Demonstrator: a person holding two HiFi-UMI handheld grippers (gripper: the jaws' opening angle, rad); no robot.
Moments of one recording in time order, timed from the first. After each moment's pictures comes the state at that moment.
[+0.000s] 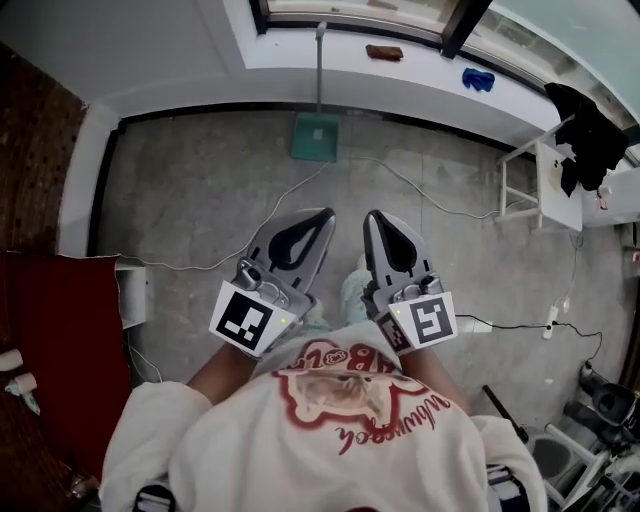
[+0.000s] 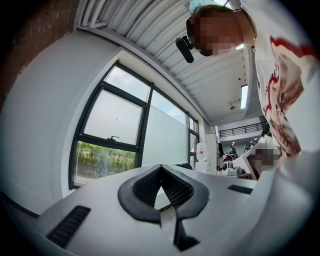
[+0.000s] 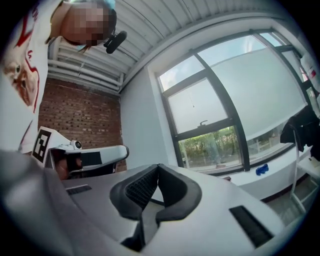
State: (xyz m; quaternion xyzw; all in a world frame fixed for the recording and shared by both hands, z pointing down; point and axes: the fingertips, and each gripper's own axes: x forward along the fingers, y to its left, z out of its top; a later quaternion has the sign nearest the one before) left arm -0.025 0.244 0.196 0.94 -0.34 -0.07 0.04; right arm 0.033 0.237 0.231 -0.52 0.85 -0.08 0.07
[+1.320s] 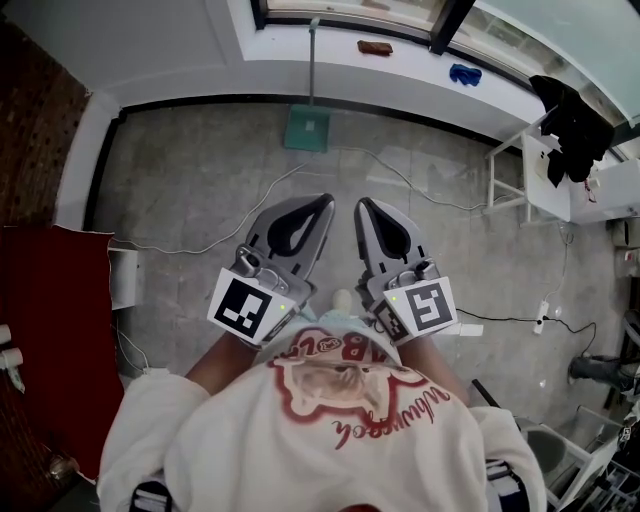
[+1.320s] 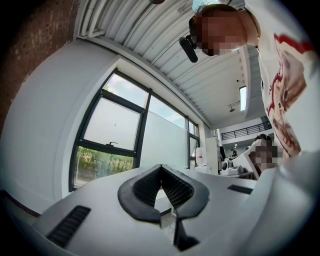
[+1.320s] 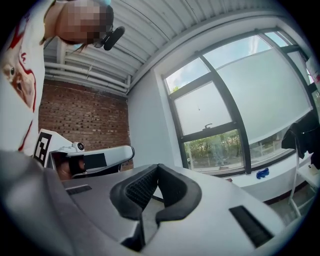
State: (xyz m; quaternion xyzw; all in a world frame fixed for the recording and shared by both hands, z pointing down) left arm -0.004 0.329 0.174 0.93 -0.35 -0.08 0.01; right arm 0.045 0.322 0.210 -0.49 0.87 -0.06 0.04
